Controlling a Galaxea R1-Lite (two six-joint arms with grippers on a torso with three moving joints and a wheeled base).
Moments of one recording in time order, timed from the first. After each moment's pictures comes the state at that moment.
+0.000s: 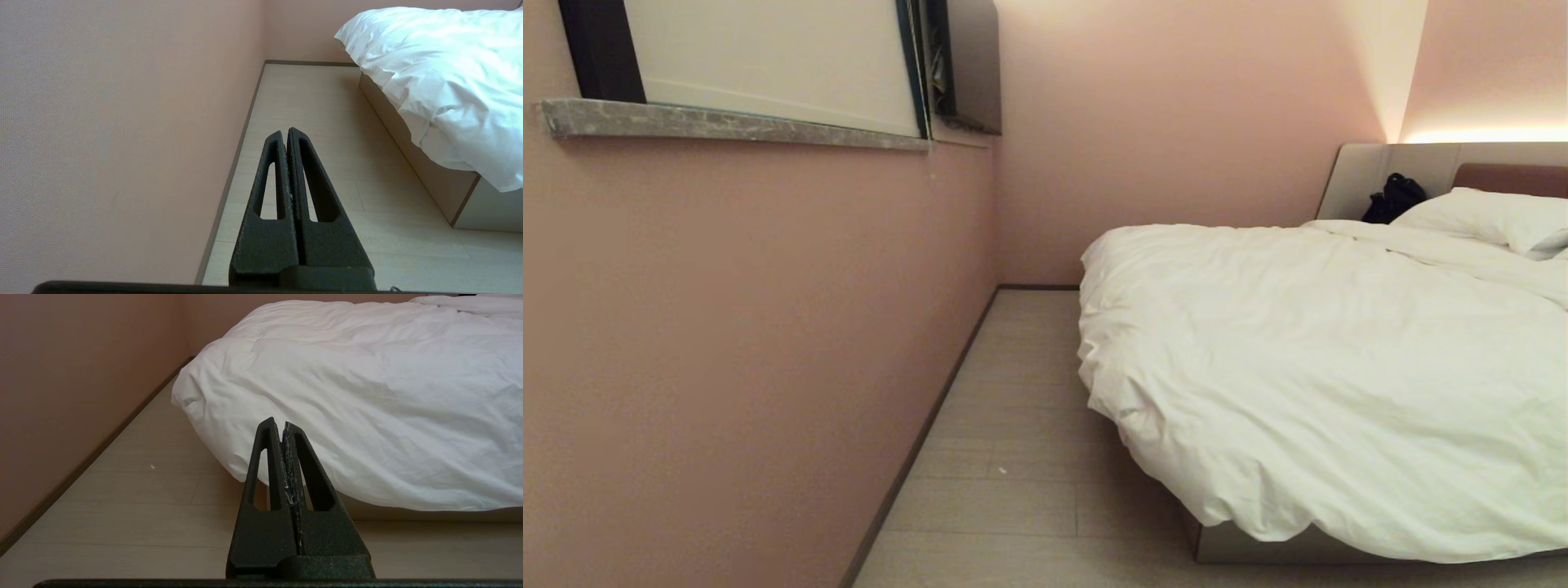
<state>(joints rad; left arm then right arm) -0.01 0.00 0.00 0.01 0.00 -0.02 -0.02 0.00 0.00 0.00 0.00 -0.01</state>
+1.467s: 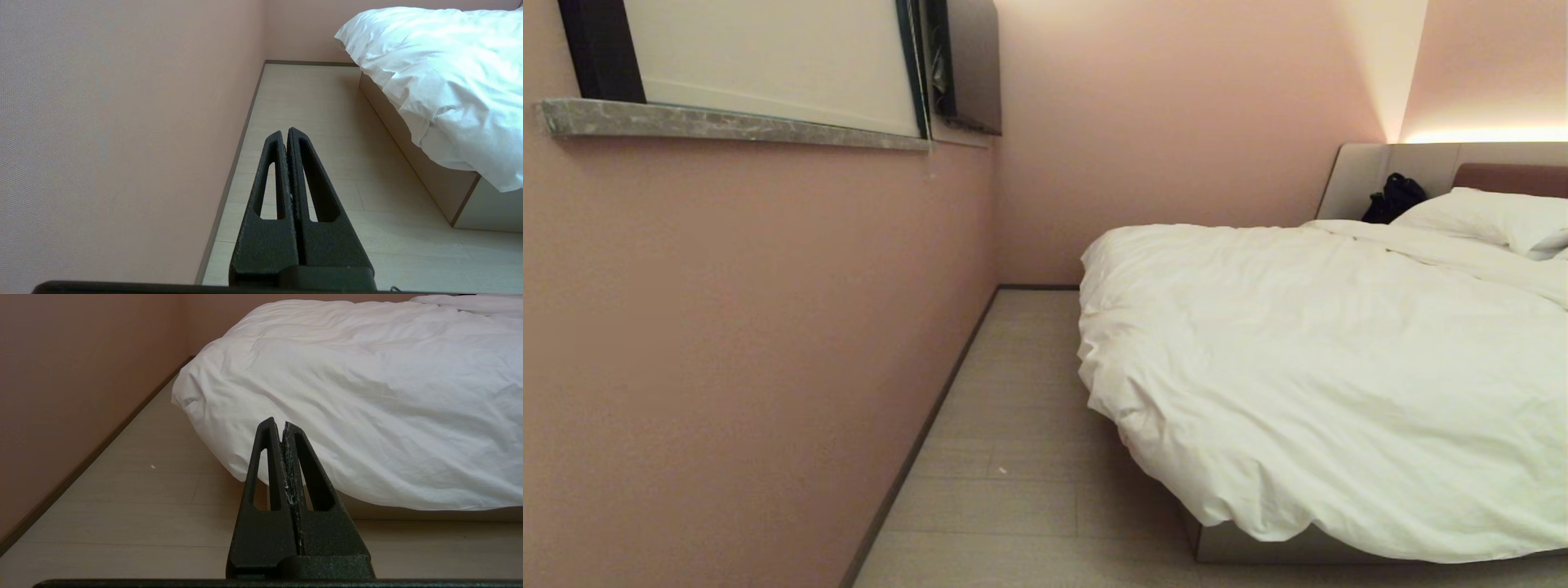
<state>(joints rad) -0.01 0.00 0.00 0.01 0.00 -0.02 -0.02 0.00 0.00 0.01 0.00 -0.01</state>
